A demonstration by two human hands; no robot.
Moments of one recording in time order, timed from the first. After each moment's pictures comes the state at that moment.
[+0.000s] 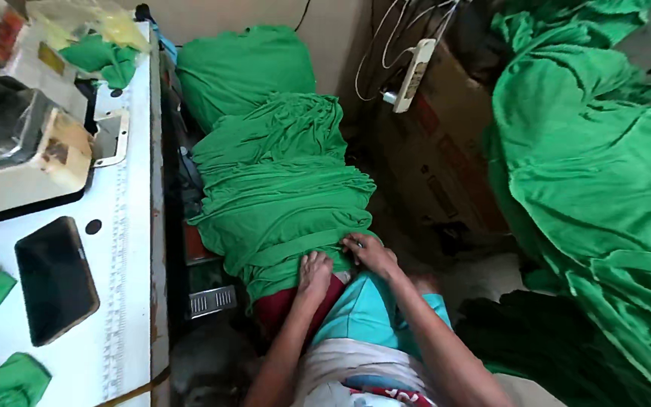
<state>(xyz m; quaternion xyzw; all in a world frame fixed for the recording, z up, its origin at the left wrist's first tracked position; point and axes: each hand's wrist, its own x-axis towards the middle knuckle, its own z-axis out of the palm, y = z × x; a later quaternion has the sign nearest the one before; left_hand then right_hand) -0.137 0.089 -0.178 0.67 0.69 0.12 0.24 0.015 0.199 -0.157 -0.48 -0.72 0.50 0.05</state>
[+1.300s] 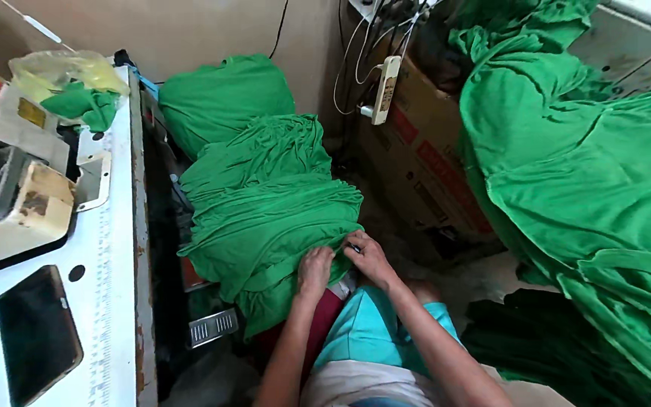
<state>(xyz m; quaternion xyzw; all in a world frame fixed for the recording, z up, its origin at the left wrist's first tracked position) -0.139 0.136 -0.152 0.64 0.68 0.28 0.23 0.017 0.208 -0.151 -0.47 -0.75 0.41 0.22</state>
